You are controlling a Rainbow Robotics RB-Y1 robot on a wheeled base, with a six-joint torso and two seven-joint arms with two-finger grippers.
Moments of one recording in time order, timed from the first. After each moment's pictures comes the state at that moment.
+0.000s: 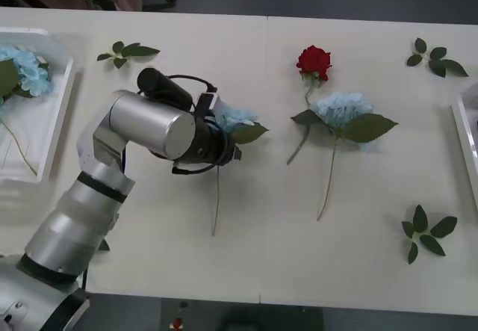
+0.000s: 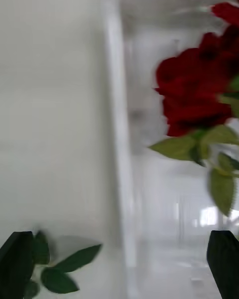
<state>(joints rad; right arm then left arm) -0.34 -0.79 -0.49 -1.39 -0.85 1.57 1.85 -0.55 0.21 -0.32 -1.49 0.46 1.30 -1.33</state>
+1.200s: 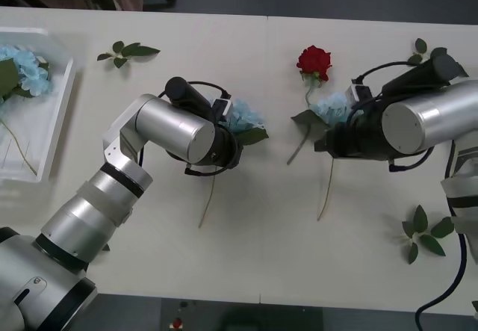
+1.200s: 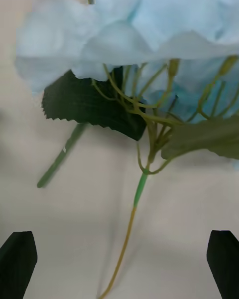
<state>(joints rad) -0.40 -0.43 0.15 -1.76 -0.51 1.46 1.24 -0.63 0.20 -0.43 -1.31 0.45 1.17 -1.35</state>
